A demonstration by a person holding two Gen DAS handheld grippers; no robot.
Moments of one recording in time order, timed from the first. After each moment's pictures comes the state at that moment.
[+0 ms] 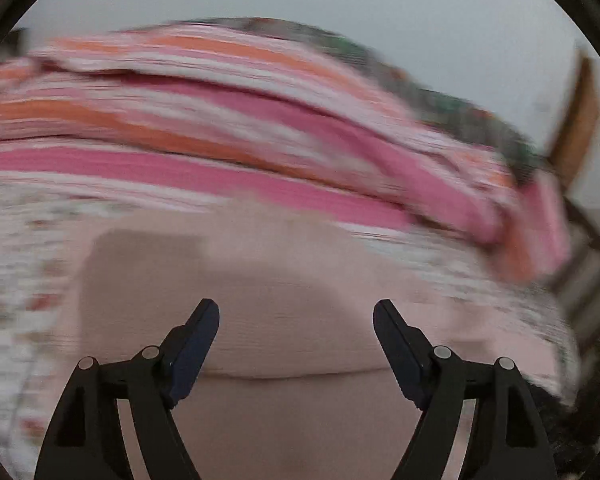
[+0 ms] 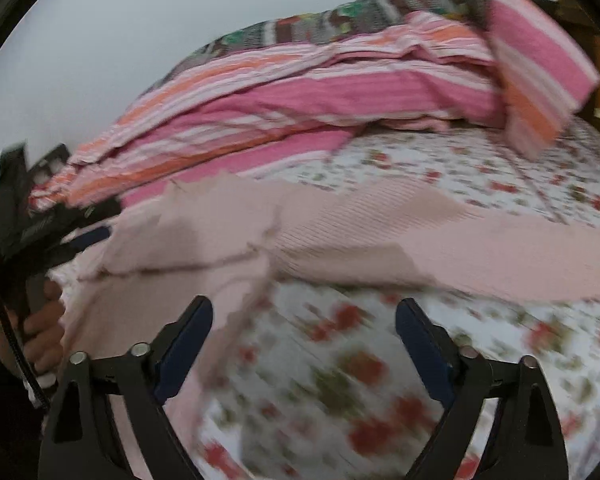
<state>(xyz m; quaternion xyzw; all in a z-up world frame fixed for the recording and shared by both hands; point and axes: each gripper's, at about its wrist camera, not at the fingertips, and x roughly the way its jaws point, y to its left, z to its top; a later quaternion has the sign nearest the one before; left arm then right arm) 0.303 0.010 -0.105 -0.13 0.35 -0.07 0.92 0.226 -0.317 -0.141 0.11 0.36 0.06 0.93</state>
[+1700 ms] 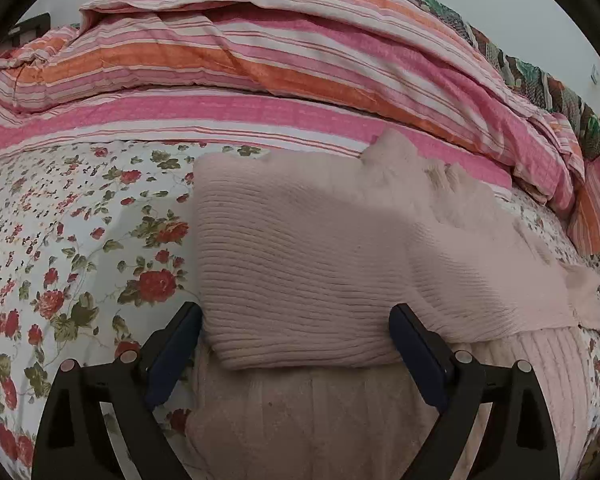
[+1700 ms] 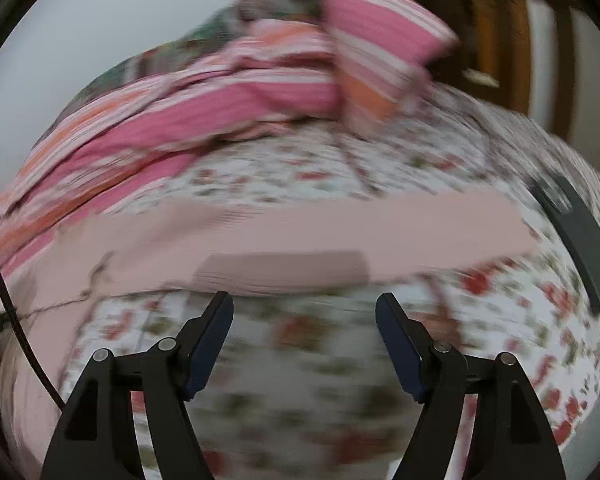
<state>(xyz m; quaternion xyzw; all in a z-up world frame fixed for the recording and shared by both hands) 0.324 0.078 -0.173 -0.08 0.42 -0.03 0.91 0.179 -0.461 -0.162 0.15 0.35 -0.13 0.92</state>
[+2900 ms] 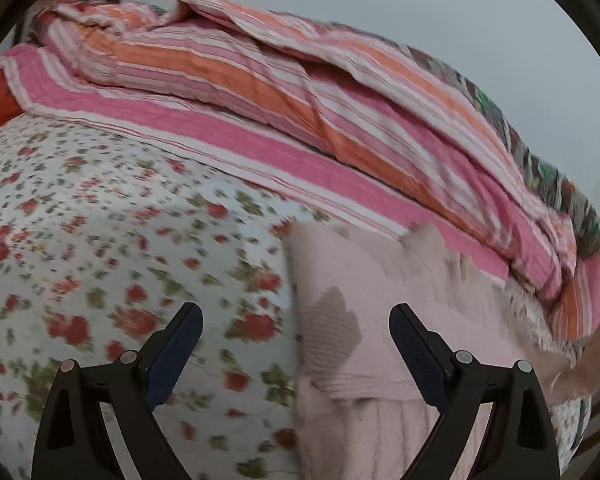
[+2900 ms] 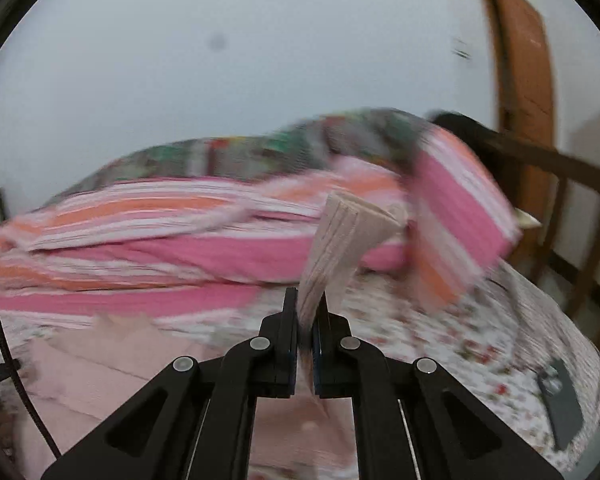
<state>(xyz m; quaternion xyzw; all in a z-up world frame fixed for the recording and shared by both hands) 0.305 0.164 -0.144 -0.21 0.35 0.01 0.91 0.267 -0.327 0.010 0.02 0.22 -0.09 0.97</state>
